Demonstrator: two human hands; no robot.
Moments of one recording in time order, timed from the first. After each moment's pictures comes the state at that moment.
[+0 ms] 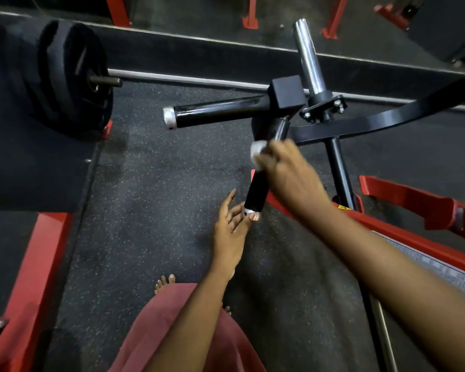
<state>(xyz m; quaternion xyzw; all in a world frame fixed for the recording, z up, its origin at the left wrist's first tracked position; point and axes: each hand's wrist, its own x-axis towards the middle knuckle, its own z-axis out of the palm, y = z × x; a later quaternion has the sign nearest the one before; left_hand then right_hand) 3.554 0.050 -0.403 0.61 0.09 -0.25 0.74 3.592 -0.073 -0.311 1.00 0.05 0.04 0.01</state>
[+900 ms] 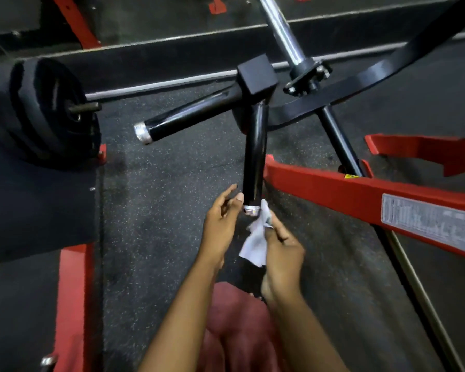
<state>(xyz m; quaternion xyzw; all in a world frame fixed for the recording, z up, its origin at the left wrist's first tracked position) 3.585 0.063 -0.393 0.67 0.02 -0.31 0.67 3.509 0.012 -0.392 0.48 -0.54 0.21 -0.65</state>
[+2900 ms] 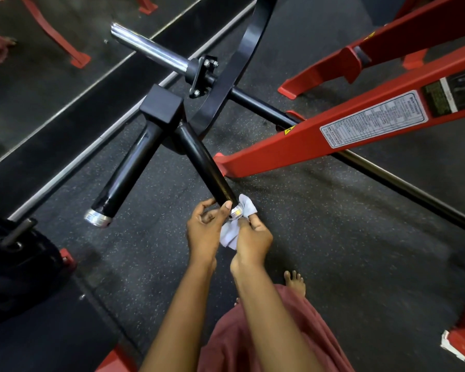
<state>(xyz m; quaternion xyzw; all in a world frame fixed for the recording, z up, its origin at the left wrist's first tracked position) 3.629 0.067 -0.390 0.71 -0.07 -0.42 0.56 3.575 0.056 -0.383 0.16 -0.61 0.41 -0.66</state>
